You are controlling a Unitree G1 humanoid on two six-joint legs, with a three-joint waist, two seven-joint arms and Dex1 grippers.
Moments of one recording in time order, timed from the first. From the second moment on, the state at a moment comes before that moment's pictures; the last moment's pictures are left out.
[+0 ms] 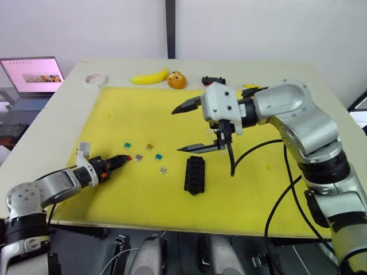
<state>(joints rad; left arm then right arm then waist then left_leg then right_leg) -0.30 0.62 0.41 0.29 -1.48 1.23 -0.08 -0.97 -0.65 0.30 -0.27 0.32 0.54 1.20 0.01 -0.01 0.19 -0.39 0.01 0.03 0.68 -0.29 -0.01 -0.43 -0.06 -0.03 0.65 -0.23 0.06</state>
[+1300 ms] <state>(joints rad) -0.19 0.72 0.50 0.12 -1.73 1.24 -0.15 -0.77 -0.67 0.18 -0.41 0.50 0.74 1.07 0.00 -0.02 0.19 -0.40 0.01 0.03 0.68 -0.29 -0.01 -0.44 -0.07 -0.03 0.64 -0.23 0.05</state>
